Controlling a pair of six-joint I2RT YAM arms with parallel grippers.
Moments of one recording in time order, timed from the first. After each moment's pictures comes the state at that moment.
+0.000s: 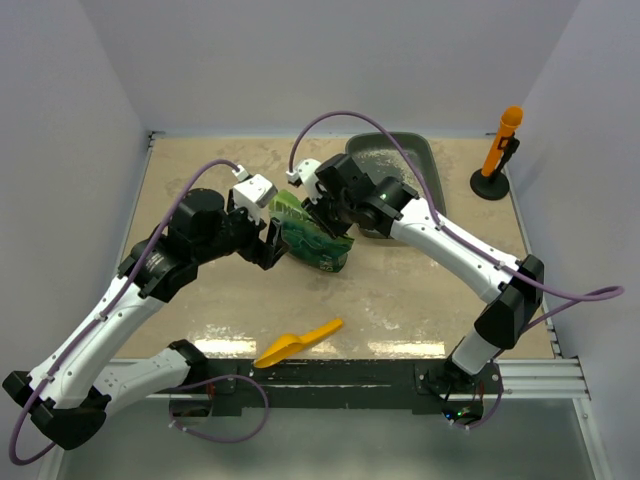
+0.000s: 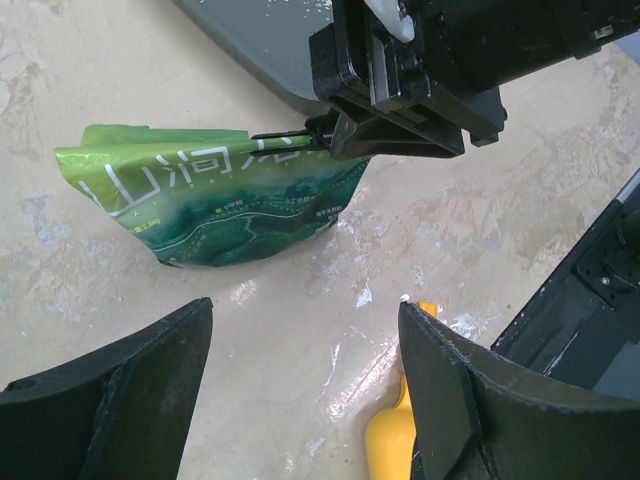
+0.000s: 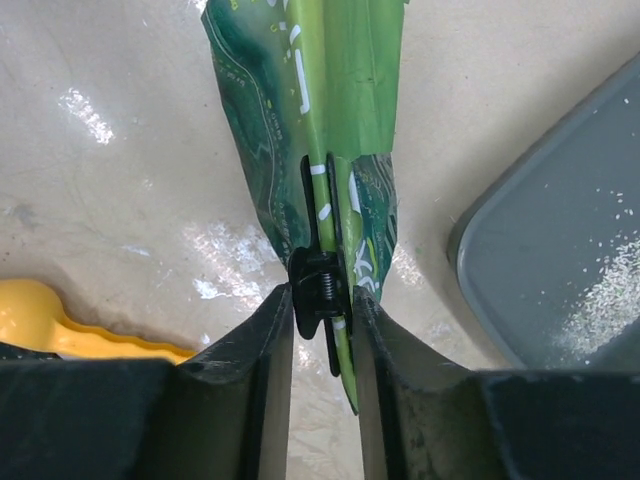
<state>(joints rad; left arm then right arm) -0.64 0.96 1.17 -0.68 0.15 -0.07 0.84 1.64 1.67 -0.86 0.09 -0.11</state>
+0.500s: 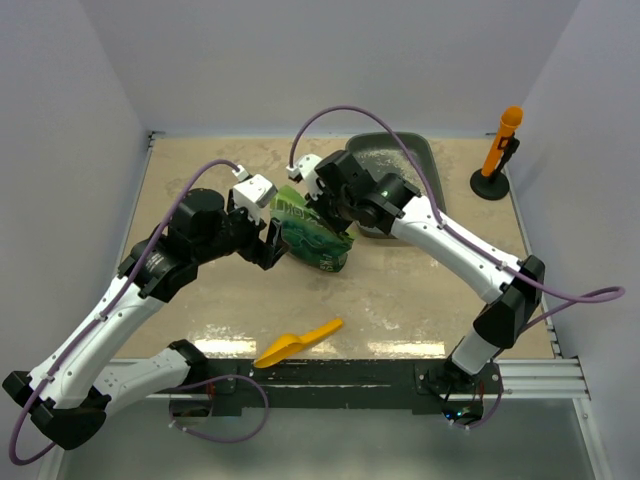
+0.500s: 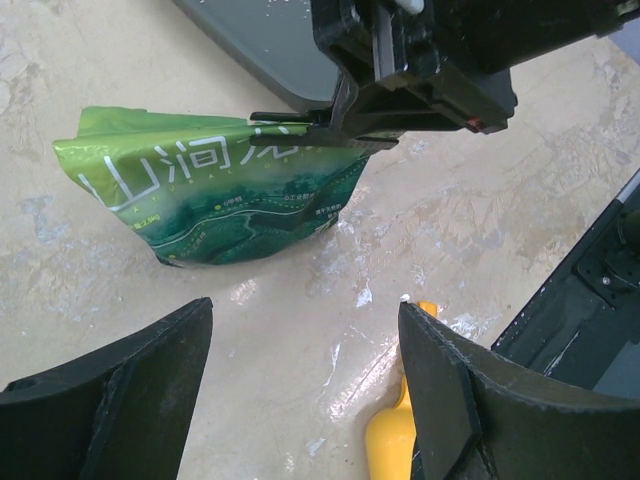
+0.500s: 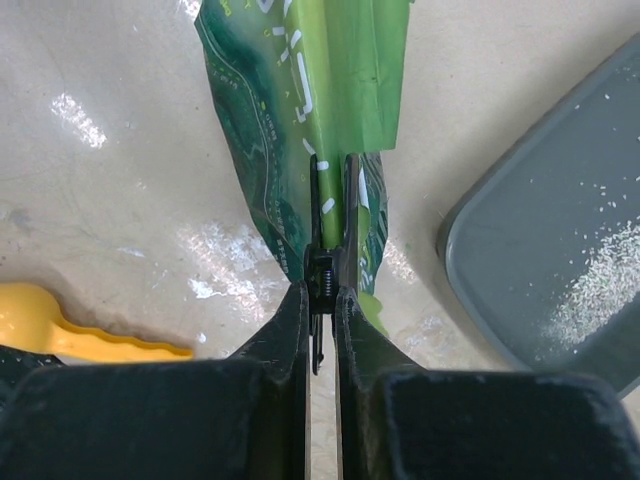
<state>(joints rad) -0.64 0.96 1.17 -0.68 0.15 -0.07 0.84 1.65 1.69 -0.88 0.12 -0.10</state>
